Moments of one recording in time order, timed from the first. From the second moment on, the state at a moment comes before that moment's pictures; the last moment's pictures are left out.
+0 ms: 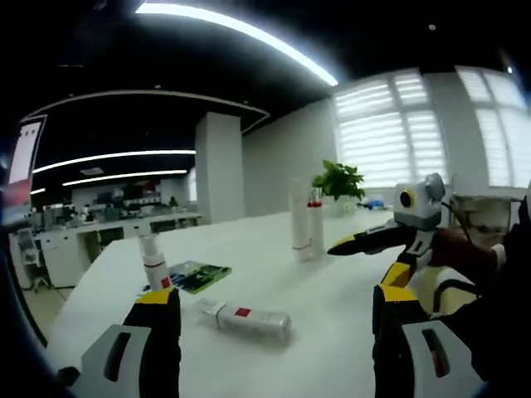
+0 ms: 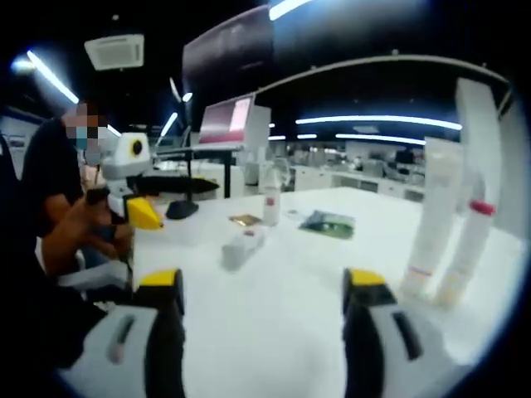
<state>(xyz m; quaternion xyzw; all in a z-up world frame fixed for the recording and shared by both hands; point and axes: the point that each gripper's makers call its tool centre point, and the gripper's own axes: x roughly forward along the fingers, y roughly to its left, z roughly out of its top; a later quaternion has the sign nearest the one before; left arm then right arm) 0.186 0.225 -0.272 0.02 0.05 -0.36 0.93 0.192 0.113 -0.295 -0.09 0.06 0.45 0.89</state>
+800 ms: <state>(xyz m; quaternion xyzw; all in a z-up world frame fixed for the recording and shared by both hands) 0.184 0.229 -0.279 0.02 0.07 -0.38 0.92 0.213 0.168 -0.315 -0.12 0.09 0.46 0.88</state>
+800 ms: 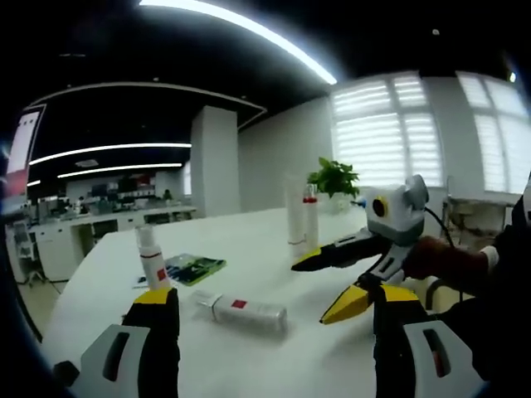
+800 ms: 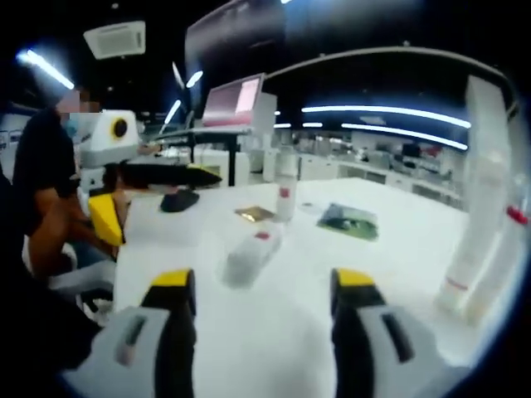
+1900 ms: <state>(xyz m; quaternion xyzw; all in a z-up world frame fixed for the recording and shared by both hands) 0.186 0.243 -0.281 0.00 0.08 -0.36 0.93 0.230 0.206 -0.333 -0.14 0.13 0.45 0.87</state>
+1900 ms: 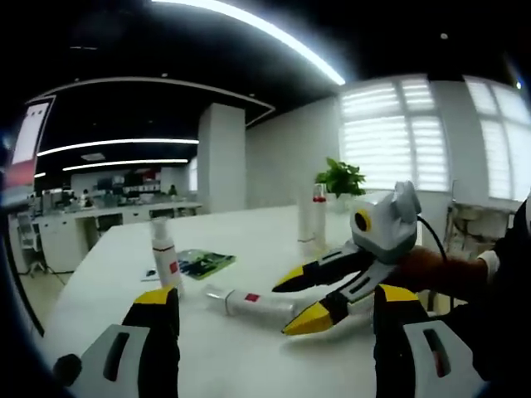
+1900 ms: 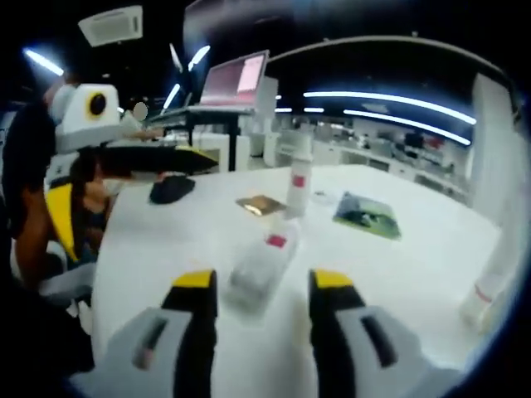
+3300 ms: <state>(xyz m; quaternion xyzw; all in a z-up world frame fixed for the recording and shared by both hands) 0.192 0.250 -0.286 -0.06 0.09 -0.36 0.93 0.228 0.204 -0.319 -0.15 0.10 0.45 0.88</state>
